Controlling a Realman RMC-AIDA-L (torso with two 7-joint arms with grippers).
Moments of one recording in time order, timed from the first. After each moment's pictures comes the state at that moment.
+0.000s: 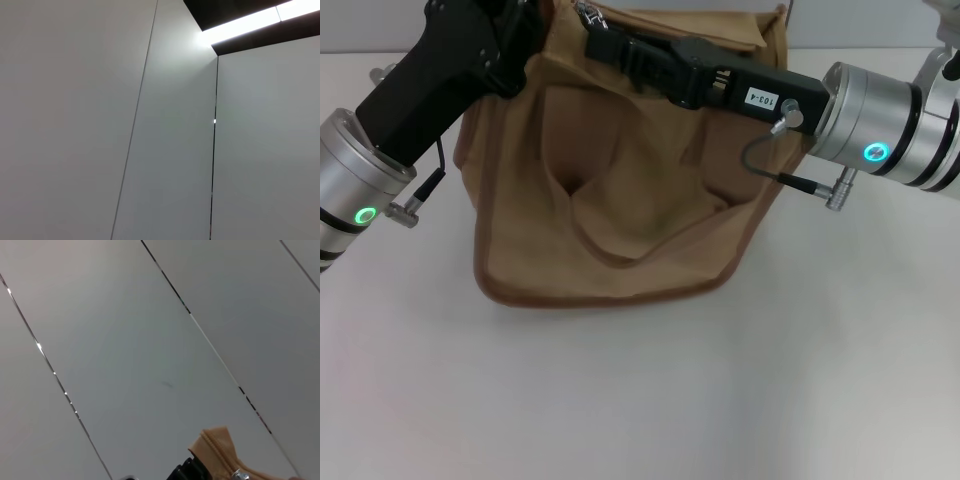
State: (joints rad) left arm -0.65 -2.08 0.30 0.12 1.60 1.79 -0.82; right arm 0.79 2.09 -1.11 -0.28 -1.19 -1.52 1.45
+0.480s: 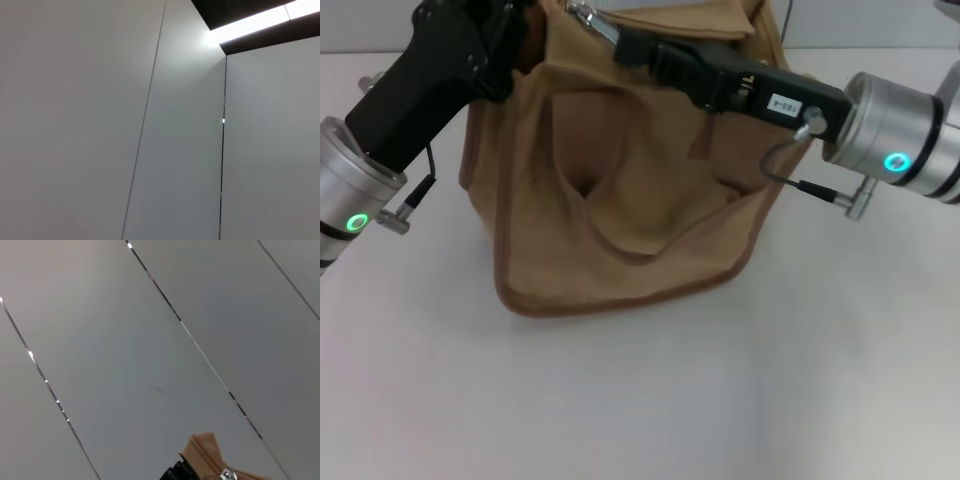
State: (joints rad) left arm -0.63 -2.08 0.29 0.12 1.60 1.79 -0.82; right arm 0.74 2.09 -1.11 -0.31 -1.19 -1.52 1.46
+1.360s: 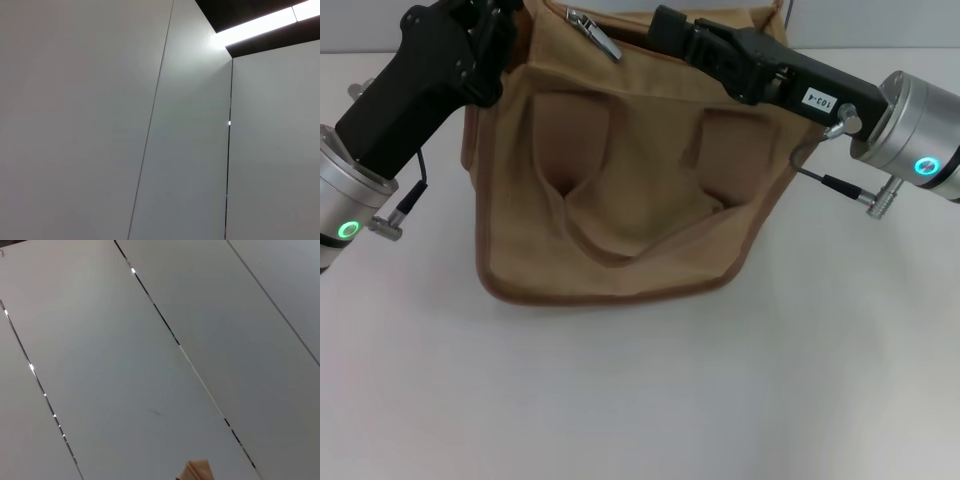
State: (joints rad) left arm -0.62 -2.08 0.29 0.12 1.60 1.80 -0.81; right arm 0.68 2.09 -1.10 -0.36 -1.14 -1.55 1.41
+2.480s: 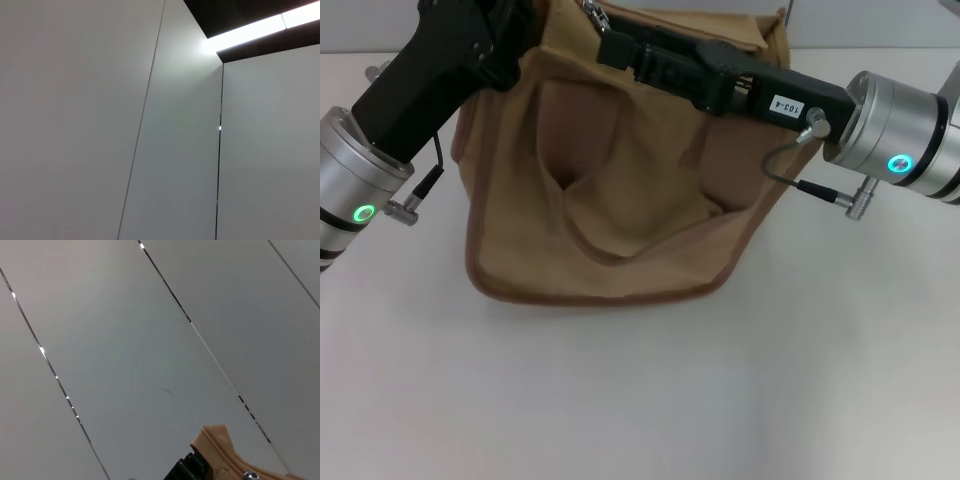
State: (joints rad) left arm -0.66 -2.08 0.28 0.11 1.60 1.80 -0.81; right arm 0.72 2.09 -1.17 -0.35 -1.14 -1.53 1.46
